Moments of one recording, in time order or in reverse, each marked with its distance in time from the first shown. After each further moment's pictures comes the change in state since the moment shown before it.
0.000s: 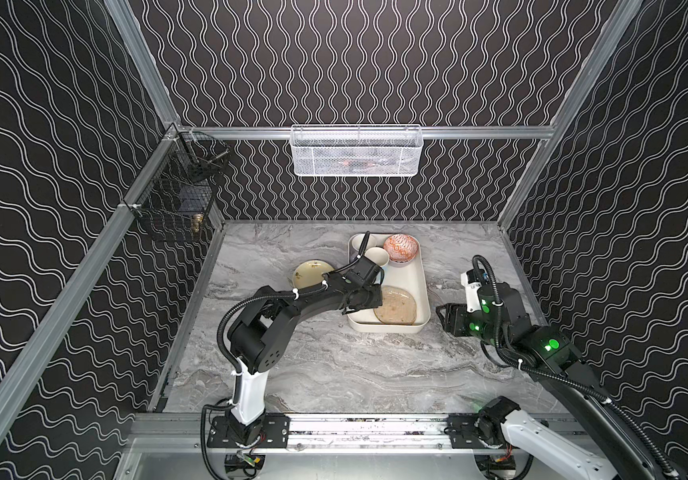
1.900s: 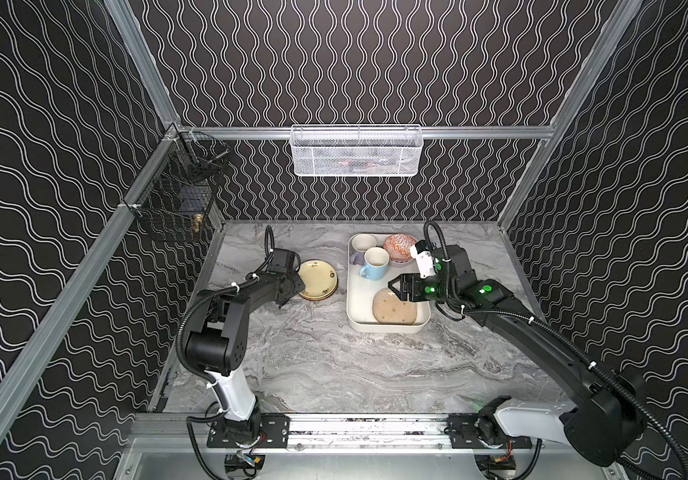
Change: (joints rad) left arm 0.553 -0.171 -0.301 0.075 -0.121 0.003; right arm 0.010 0.488 0.155 0.358 -0.322 -0.030
